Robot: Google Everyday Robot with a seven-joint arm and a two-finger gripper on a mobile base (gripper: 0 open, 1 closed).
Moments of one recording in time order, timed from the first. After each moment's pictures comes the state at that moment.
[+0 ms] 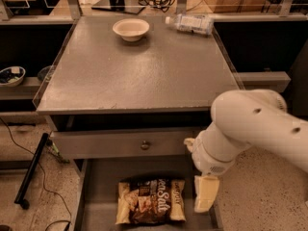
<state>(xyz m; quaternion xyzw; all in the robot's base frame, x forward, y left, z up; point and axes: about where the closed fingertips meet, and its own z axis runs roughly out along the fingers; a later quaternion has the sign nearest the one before) 0.403 -0.104 0.707 -0.72 0.69 0.07 0.11</state>
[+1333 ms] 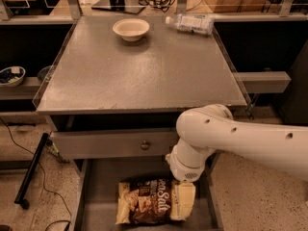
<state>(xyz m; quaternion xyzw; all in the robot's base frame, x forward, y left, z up) 0.408 -0.066 0.619 -0.74 0.66 0.11 0.05</state>
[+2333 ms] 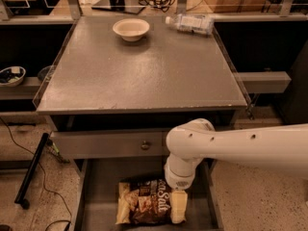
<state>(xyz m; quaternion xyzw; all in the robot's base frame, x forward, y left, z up) 0.415 -0.060 0.545 -0.73 0.68 0.11 0.01</state>
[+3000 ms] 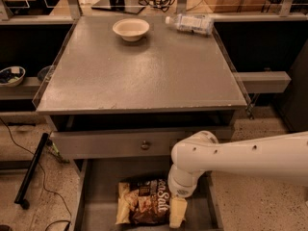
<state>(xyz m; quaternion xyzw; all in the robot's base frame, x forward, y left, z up) 0.414 -0.069 0.512 -0.67 0.73 0.09 0.03</state>
